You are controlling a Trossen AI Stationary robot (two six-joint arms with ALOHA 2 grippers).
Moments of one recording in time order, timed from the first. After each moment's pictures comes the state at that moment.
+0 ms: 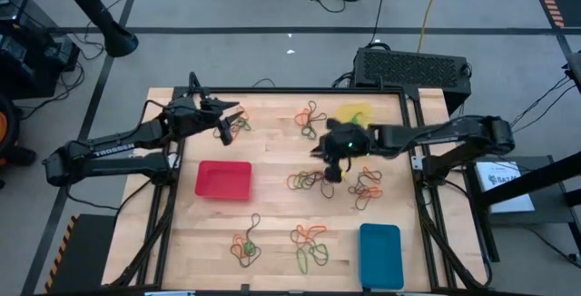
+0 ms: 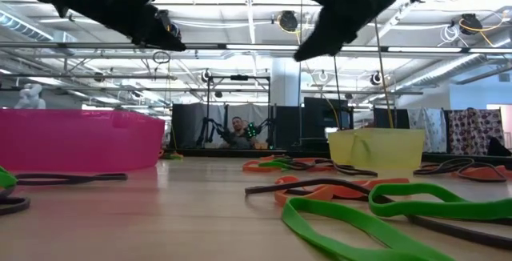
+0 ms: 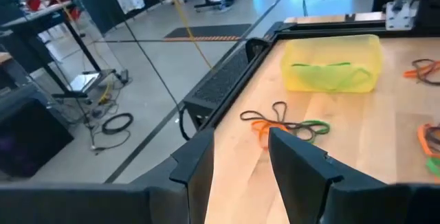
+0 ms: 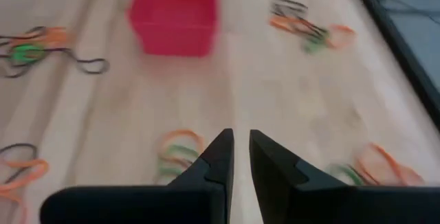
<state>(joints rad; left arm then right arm) 0.45 0.80 0.53 0.03 -0.10 0.24 -0.05 1.39 0.93 -0.17 0.04 -0.05</state>
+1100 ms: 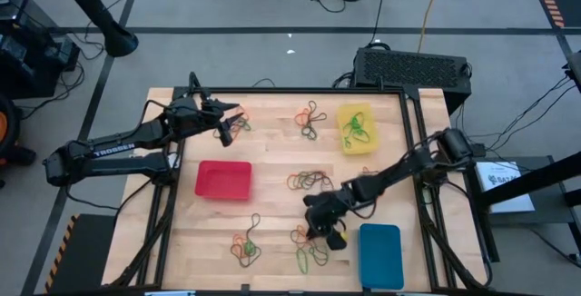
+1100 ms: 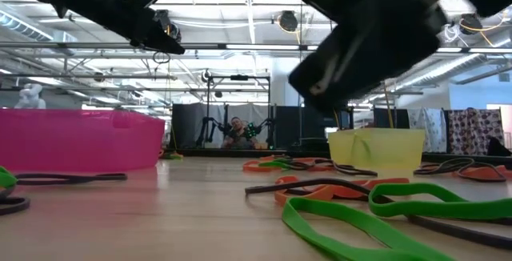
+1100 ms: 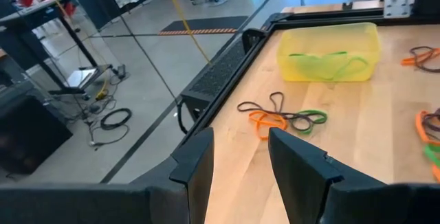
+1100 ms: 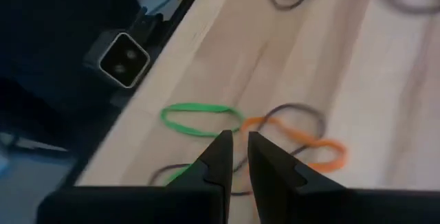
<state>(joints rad) 0.45 0.80 0.53 0.00 -0.09 0.25 0.34 1.80 0.93 0.18 -0.32 0.21</state>
